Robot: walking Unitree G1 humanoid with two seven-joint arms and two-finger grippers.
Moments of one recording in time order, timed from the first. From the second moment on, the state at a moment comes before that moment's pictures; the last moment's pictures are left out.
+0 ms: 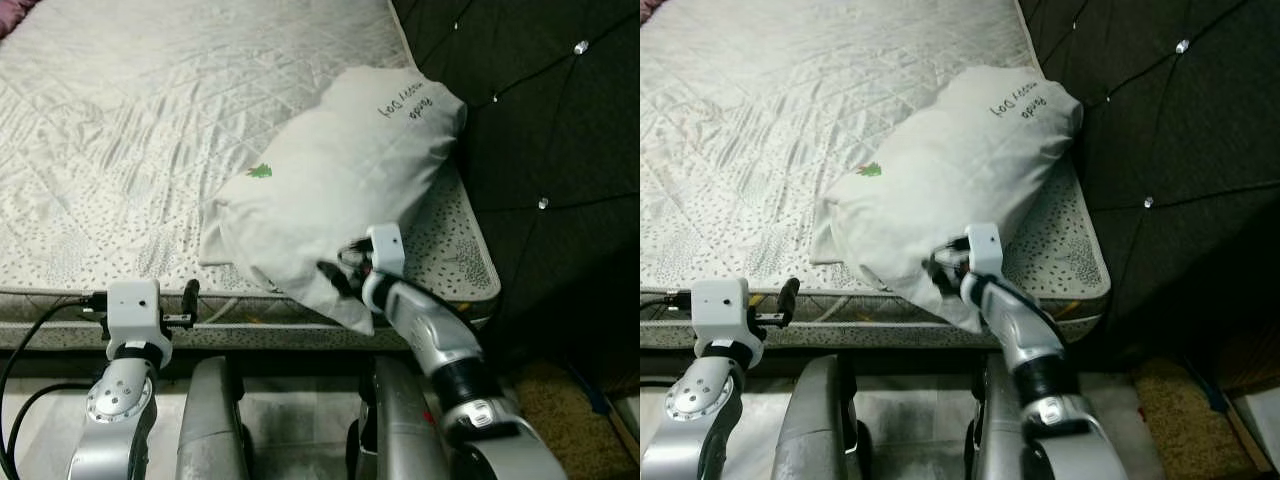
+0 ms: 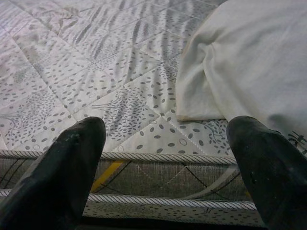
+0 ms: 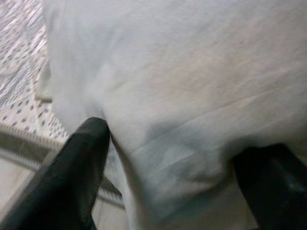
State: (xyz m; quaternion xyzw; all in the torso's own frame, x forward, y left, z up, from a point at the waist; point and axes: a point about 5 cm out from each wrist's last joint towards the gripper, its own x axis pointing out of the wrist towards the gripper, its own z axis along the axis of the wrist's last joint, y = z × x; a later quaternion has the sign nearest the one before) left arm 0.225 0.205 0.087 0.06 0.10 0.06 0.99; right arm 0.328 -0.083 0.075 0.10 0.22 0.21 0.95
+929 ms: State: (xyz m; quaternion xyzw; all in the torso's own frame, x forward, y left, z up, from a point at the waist) left arm 0.244 0.200 0.096 0.06 0.08 0.05 0.99; right arm 0.349 -0.094 0.070 0.12 0.20 0.09 0.97
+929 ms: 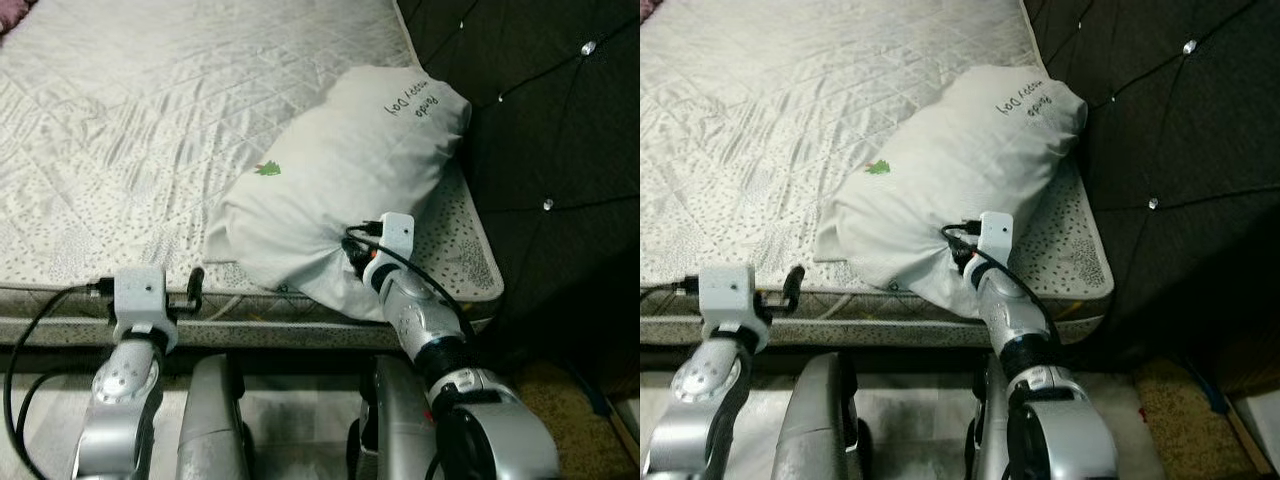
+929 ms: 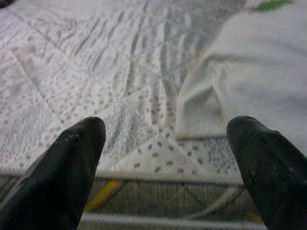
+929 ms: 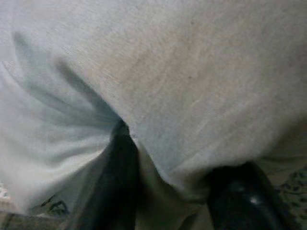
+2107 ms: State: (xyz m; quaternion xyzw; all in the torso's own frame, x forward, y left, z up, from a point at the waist) left arm 0.256 0.192 0.095 0.05 0.07 0.06 0.99; right arm 0.379 -0.255 0.138 -0.11 0.11 -0.16 0.98
